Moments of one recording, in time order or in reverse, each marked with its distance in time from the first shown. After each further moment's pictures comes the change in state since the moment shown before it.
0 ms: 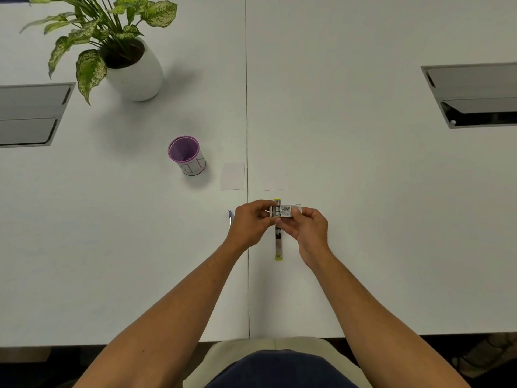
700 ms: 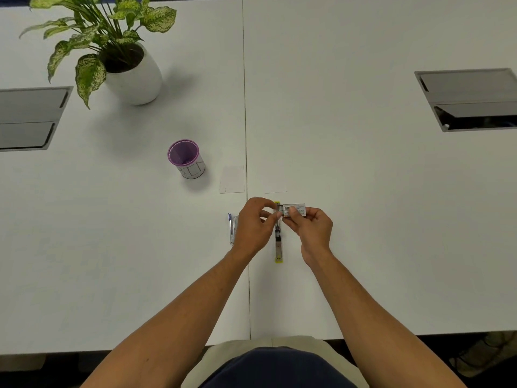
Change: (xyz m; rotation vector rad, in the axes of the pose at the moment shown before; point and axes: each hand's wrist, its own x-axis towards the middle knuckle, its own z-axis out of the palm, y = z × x) left_hand -0.011 0.015 0.007 0.018 0.177 0.093; right_hand 0.003 0.000 0.004 -0.073 0.134 -0.135
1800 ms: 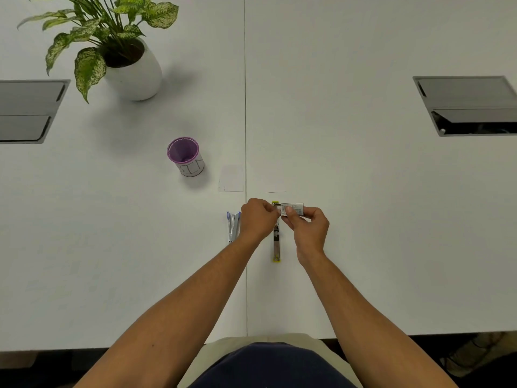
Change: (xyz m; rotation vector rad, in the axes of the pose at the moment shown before) left_hand 0.019 0.016 0.007 0.130 -0.036 -0.317; right_hand 0.001 0.011 0.006 -0.110 0.058 -0.127
